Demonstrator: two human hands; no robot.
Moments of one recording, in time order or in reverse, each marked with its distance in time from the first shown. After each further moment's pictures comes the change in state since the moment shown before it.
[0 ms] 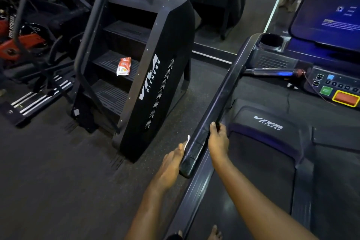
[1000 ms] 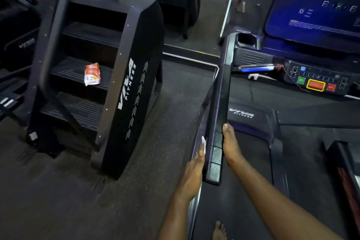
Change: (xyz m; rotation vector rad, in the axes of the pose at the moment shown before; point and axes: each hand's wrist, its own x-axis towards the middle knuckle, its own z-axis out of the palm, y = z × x) left_hand 0.048 -0.054 -0.016 -0.104 -0.274 0.061; right_hand -0.001 0.012 0.023 0.116 0.116 -0.060
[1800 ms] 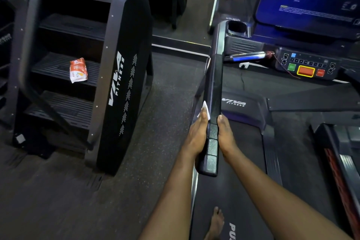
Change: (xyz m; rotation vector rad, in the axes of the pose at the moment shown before) left_hand 0.061 0.074 0.004 0.126 0.003 0.104; right_hand 0.002 0.010 0.001 0.011 0.024 -0.061
